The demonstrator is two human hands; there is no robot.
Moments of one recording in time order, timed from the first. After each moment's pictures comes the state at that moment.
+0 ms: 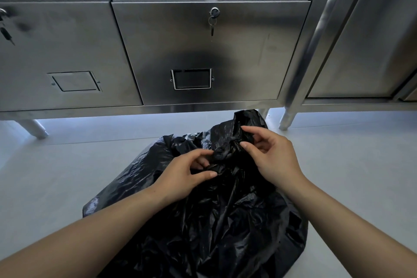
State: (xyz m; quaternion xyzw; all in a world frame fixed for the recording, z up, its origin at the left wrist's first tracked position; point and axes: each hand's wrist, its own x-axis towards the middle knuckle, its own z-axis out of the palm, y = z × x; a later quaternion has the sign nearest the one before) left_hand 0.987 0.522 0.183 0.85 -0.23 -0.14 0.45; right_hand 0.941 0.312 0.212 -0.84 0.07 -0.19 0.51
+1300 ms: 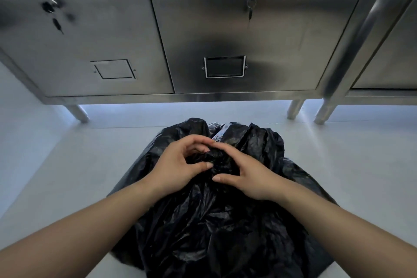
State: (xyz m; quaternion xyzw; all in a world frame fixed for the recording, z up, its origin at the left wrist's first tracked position) left_hand 0.981 0.589 0.199 0.82 -0.20 -0.07 0.53; right_hand 0.953 0.394 0.180 -0.85 -0.19 0.11 0.48
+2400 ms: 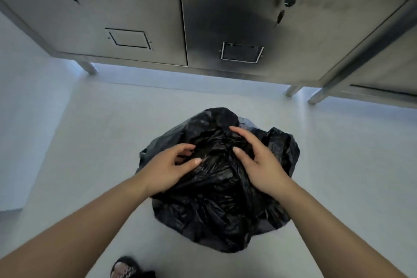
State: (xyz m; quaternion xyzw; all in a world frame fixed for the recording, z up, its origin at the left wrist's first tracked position) left_hand 0.952 0.651 0.309 0.82 0.00 -0.33 0.46; right_hand 0.931 0.417 0.321 -0.83 0.01 0.18 0.53
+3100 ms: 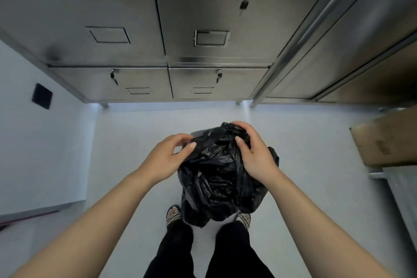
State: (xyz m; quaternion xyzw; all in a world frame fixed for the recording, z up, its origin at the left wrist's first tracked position) left_hand 0.892 0.664 0.751 0.84 -0.10 -0.28 0.45; right_hand 0.835 0.438 0.763 -0.83 0.14 0.07 0.54
